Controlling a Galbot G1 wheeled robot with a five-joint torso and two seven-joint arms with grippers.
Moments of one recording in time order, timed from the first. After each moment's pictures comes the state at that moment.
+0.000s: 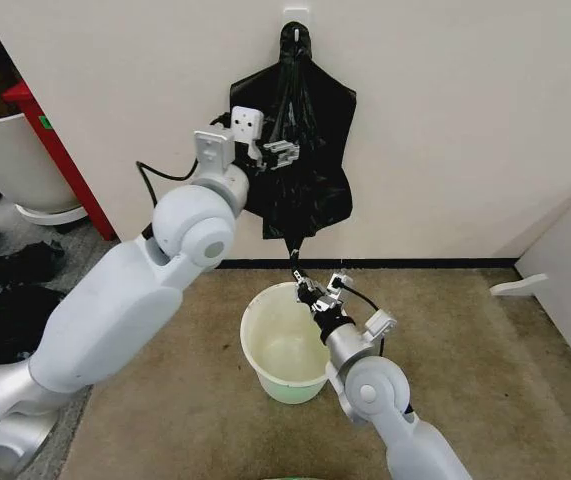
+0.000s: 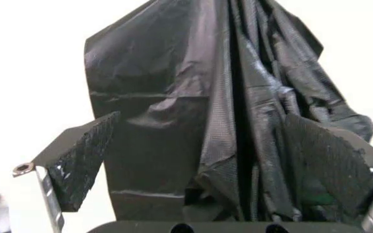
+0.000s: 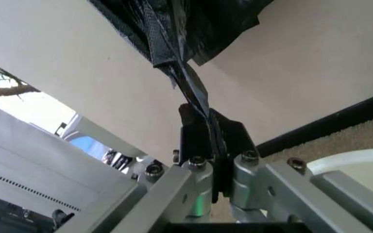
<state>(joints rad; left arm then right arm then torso) 0.29 -1.03 0.11 -1.99 -0.93 0.58 -0.63 -1.15 1.36 0.10 1.97 0.99 -0.11 0.15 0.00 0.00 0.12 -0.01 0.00</state>
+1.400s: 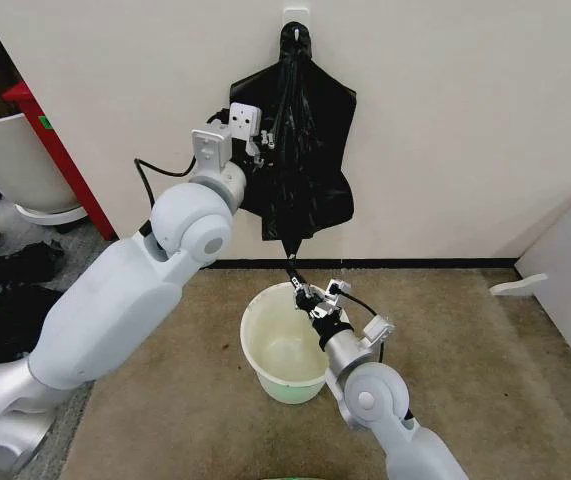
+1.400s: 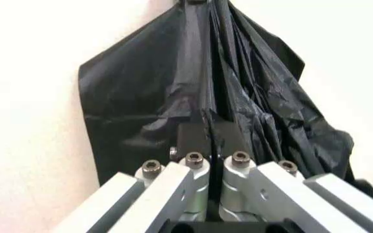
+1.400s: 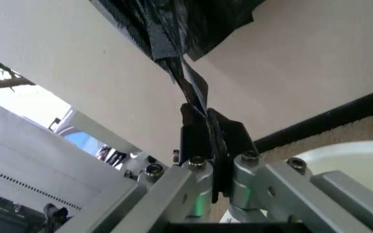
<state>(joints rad) 0.29 -1.00 0.11 -2.02 -0.88 0.54 -0.56 -1.17 1.35 0.11 1.98 0.95 -0.11 0.14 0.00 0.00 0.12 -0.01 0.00</state>
